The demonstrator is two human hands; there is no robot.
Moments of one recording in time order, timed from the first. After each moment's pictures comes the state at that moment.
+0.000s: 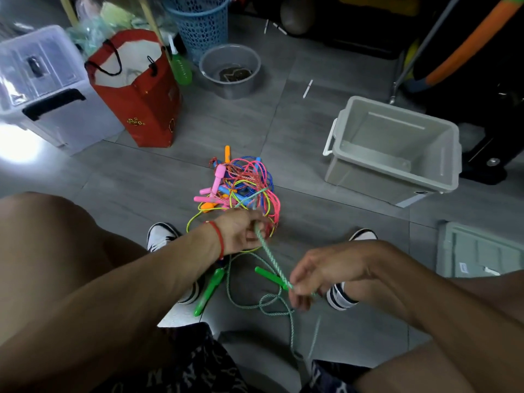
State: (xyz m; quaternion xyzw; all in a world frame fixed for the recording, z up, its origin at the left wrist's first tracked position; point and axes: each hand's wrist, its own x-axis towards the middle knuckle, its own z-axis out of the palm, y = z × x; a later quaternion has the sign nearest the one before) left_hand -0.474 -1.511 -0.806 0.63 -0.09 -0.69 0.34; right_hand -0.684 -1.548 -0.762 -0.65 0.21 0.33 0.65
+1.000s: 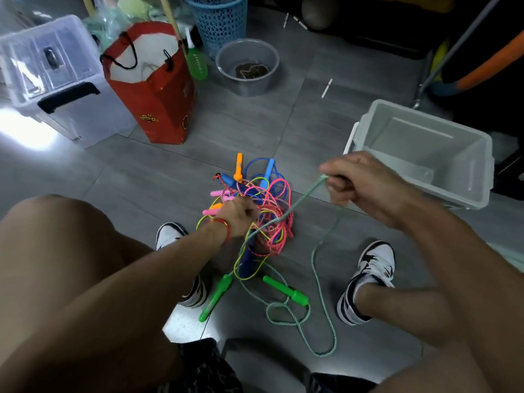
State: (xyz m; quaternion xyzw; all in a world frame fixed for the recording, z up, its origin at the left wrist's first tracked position) left_hand -0.413 -1.538 -0.849 0.76 -0.54 -0.35 0.10; right_hand -0.634 -1.625 -0.696 -0.63 0.38 -0.14 0.66
